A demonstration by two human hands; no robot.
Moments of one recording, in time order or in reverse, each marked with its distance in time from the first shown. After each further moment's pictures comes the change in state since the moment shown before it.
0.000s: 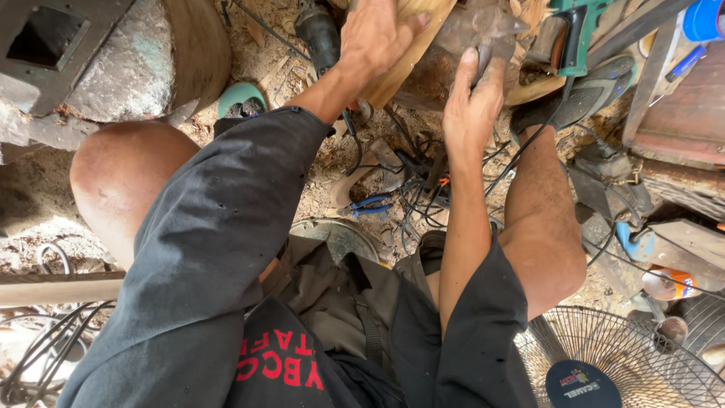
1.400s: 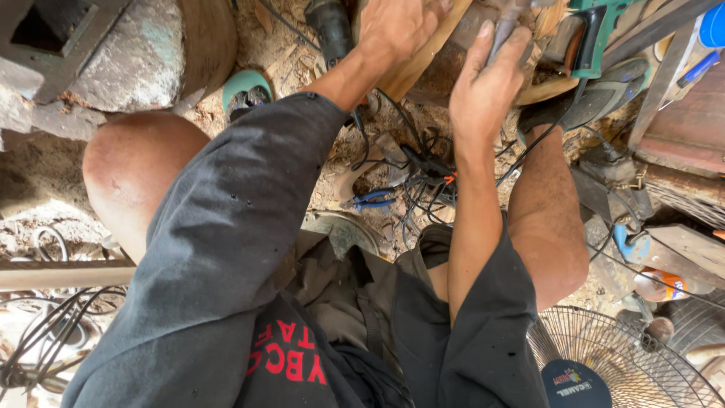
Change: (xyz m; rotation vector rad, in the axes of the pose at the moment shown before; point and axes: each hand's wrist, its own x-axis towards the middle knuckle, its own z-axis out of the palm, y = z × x) left_hand 0.007 0.006 -0.004 -0.022 -0.072 0.118; right_hand 0.020 0.003 0.016 -0.147 -0.055 -0.012
